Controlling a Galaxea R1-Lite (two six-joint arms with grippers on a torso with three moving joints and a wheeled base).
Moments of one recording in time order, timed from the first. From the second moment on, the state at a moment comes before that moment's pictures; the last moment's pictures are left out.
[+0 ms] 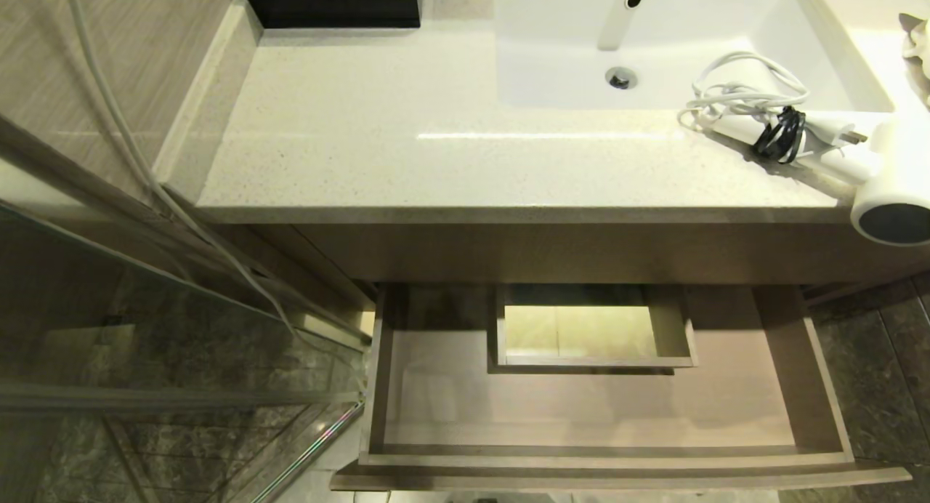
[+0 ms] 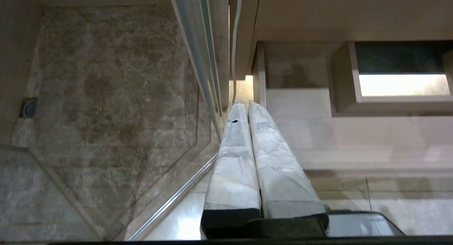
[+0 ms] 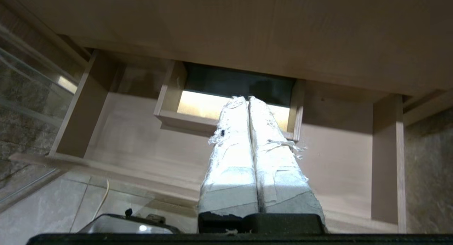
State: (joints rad) left arm 0.00 0.00 0.00 0.00 0.00 0.00; right arm 0.15 0.00 0.00 -0.11 0.03 -0.08
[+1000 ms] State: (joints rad) left arm 0.00 0.00 0.00 0.00 0.00 0.00; right arm 0.15 0.00 0.00 -0.11 0.03 -0.08
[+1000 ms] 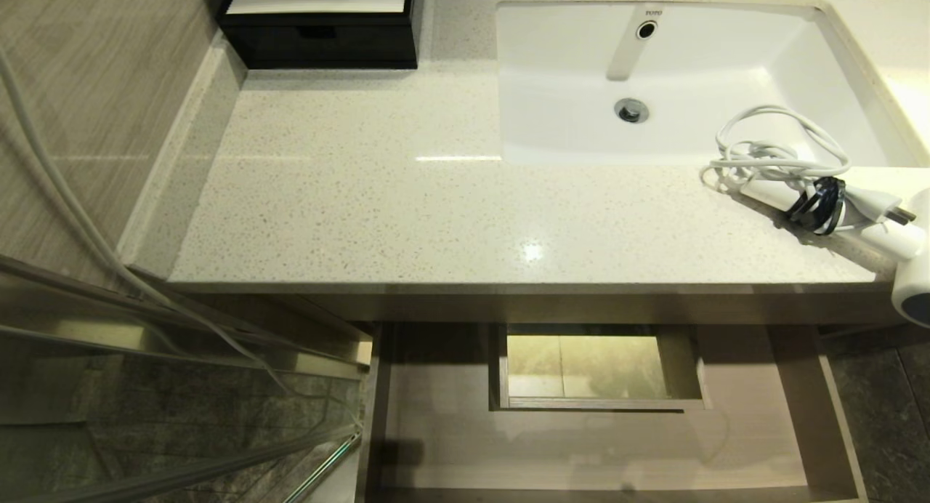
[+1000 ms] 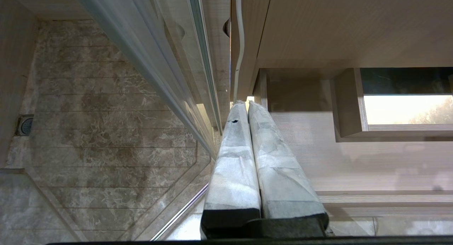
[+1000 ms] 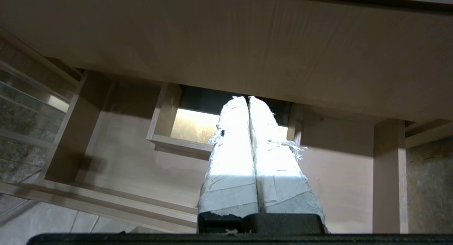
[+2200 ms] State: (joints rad) left arm 0.00 0.00 0.00 0.00 0.00 0.00; right arm 0.21 0.79 -1.50 0.85 -0.07 -0.06
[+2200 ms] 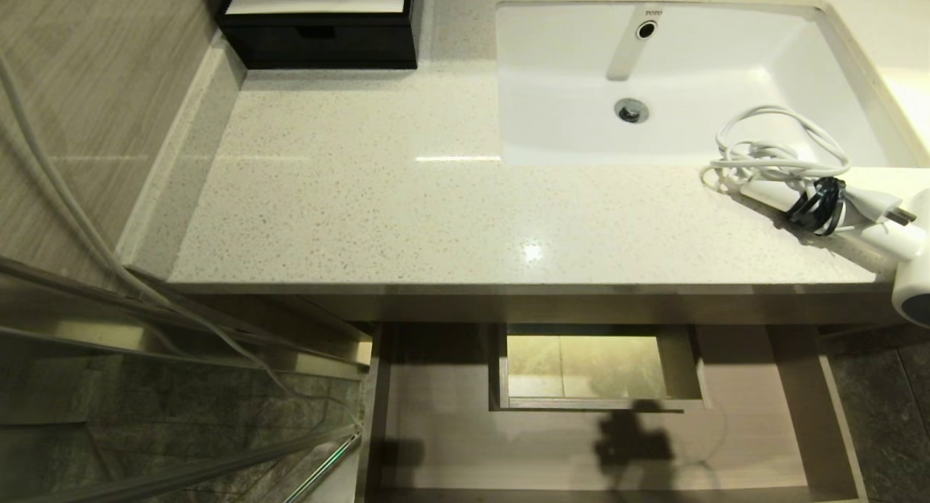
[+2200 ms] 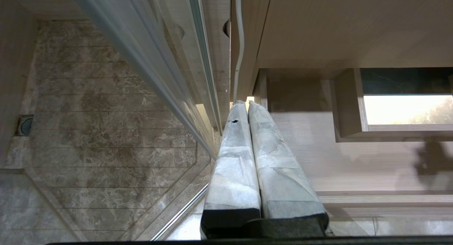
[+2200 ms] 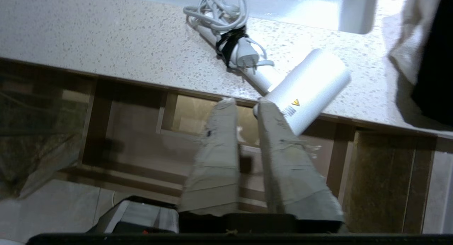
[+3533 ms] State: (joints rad) left arm 0.00 0.00 0.00 0.00 0.00 0.00; right arm -0.17 1.28 -1.41 0.70 0.37 -0.82
